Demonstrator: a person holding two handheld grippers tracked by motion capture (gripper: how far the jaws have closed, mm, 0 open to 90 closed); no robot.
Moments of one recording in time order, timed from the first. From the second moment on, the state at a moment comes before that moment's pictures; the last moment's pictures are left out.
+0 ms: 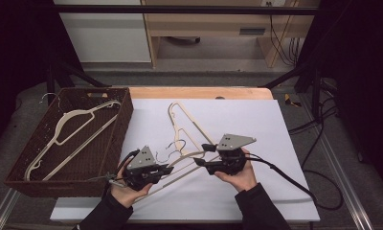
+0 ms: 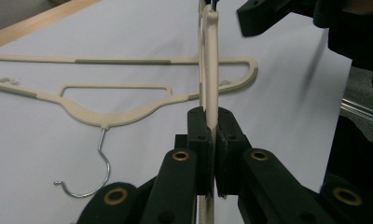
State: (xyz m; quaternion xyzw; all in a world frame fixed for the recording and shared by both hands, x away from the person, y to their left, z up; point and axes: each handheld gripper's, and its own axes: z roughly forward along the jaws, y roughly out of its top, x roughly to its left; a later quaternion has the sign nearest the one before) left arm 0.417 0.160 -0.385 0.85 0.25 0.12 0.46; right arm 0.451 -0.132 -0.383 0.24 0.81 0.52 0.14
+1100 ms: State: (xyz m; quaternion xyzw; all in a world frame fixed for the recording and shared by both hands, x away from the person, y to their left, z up) left arm 0.424 0.249 -0.269 0.79 0.28 0.21 0.50; right arm 0.435 -0.246 -0.391 0.40 0.71 0.53 0.21
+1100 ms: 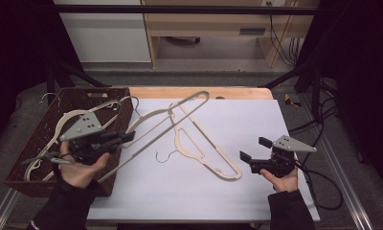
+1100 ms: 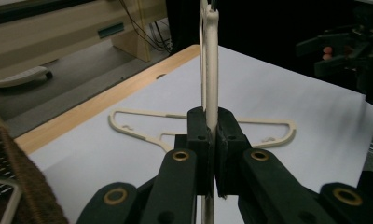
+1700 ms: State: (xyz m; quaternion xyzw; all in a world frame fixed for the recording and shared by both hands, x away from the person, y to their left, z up) left arm 0.477 0.348 -0.261 0.78 0.35 0.24 0.46; right arm 0.437 -0.247 -0.392 0.40 0.71 0.53 0.21
